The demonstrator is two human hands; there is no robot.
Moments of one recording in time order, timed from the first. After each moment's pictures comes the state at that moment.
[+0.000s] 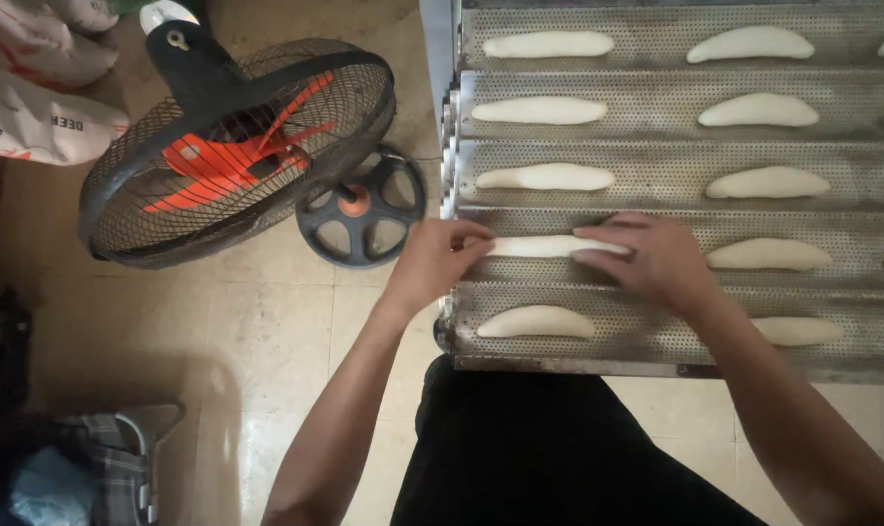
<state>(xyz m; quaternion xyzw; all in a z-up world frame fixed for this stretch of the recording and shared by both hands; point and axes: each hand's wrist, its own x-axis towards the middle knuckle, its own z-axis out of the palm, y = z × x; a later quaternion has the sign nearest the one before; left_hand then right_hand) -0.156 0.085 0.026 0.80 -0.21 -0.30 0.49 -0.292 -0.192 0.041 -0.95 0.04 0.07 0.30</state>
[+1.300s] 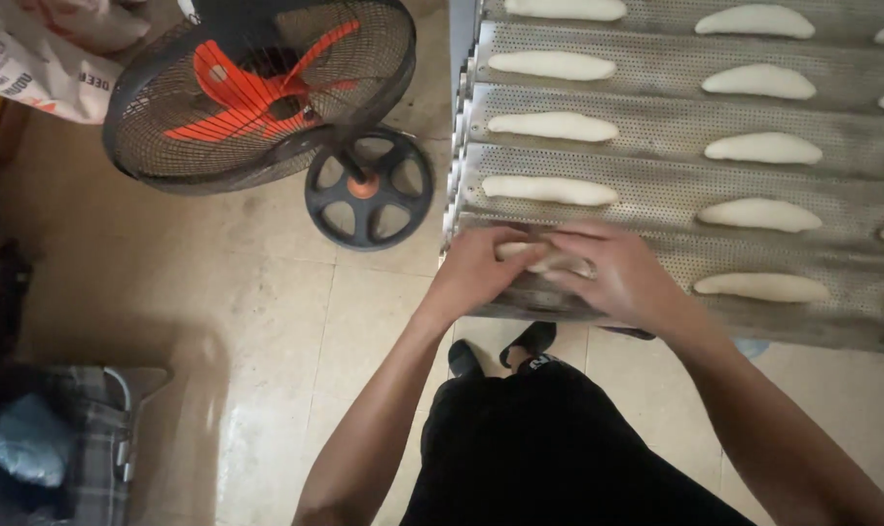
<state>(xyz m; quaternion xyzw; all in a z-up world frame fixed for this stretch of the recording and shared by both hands) -0.275 0.089 0.086 0.78 -0.20 -0.34 0.48 -0.354 -0.117 0.055 -0.93 -0.17 -0.07 0.31</state>
